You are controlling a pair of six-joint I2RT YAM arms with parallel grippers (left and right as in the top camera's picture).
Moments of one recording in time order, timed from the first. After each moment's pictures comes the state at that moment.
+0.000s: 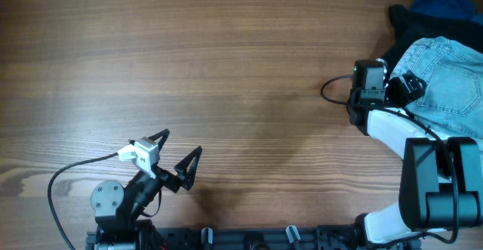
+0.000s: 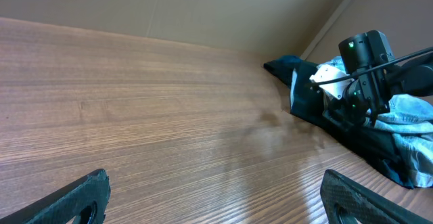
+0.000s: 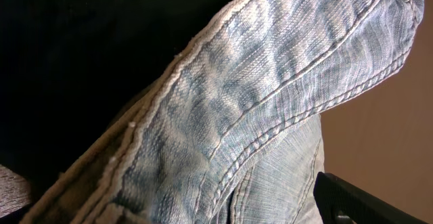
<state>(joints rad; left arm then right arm) 0.06 0.01 0.08 -0.24 0.67 -0.27 0.01 1.70 0.73 0.08 0.99 -0.76</state>
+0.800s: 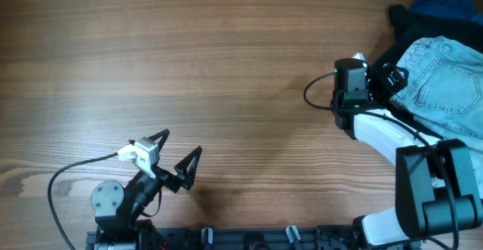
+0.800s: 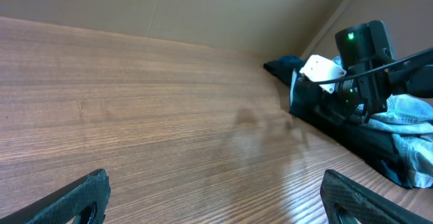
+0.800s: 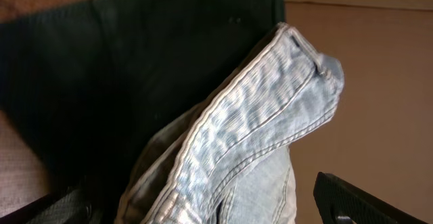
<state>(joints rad) 0.06 0.01 0.08 -0.24 0.67 -0.28 0.14 1.67 0.73 0.12 1.02 -0.81</state>
